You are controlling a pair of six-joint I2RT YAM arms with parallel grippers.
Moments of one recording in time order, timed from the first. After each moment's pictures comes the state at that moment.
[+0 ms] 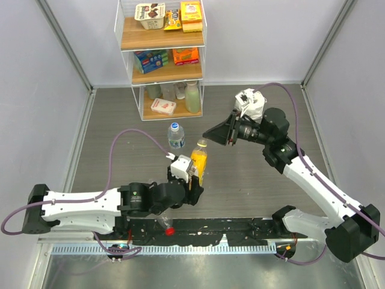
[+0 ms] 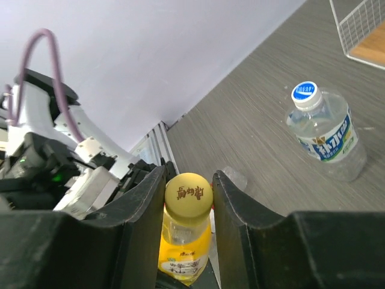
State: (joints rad) left arm -1.43 1.02 0.80 -0.39 -0.63 -0.71; right arm 0.52 1.09 0.95 0.10 -0.69 0.62
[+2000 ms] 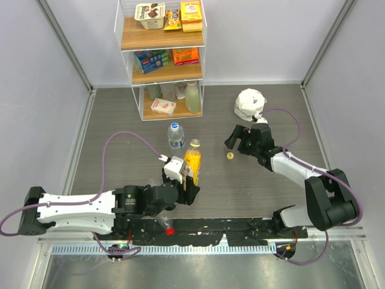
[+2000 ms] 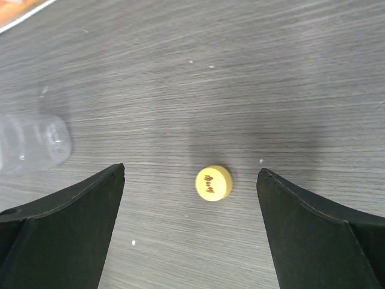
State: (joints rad) left arm -1.44 0.92 0.69 -0.32 -0.66 -0.71; right arm 0.32 1.38 0.65 0.08 -0.05 0.58
